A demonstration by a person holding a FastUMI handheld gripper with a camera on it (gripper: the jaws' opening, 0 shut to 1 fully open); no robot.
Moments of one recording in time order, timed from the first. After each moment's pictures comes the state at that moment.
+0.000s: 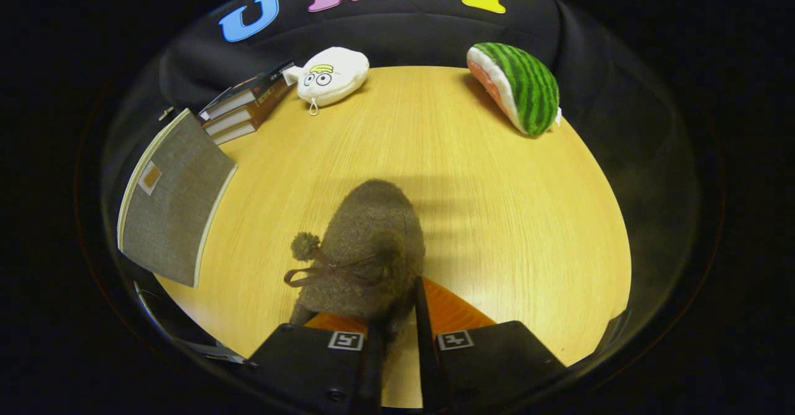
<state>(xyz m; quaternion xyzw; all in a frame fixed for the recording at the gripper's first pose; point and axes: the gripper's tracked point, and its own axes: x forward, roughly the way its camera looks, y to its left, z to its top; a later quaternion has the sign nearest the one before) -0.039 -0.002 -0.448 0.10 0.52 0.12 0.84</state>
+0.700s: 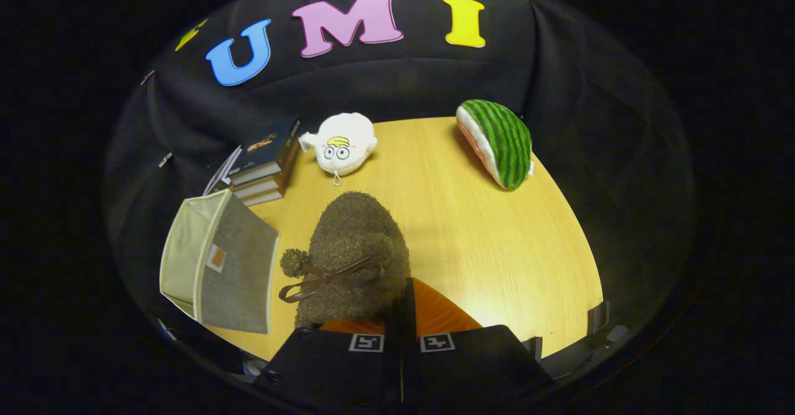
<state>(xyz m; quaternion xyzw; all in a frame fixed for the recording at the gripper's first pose) -0.010 0.040 -0.265 0.17 0.45 0.10 0.87</state>
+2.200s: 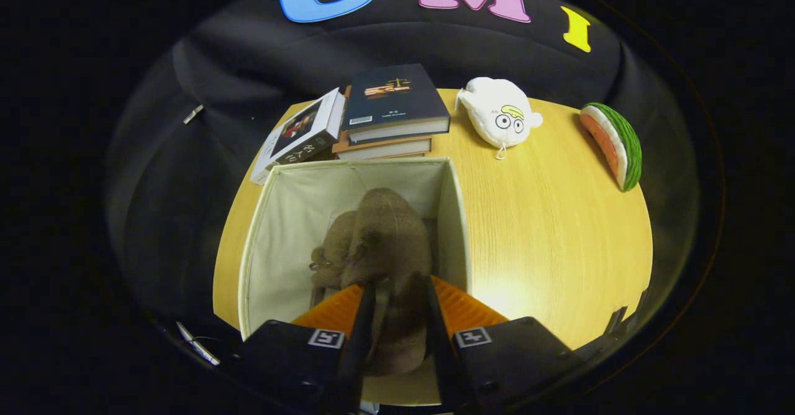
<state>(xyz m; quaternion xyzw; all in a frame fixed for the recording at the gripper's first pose) -0.018 0.349 -0.224 0.14 0.54 0.19 0.81</state>
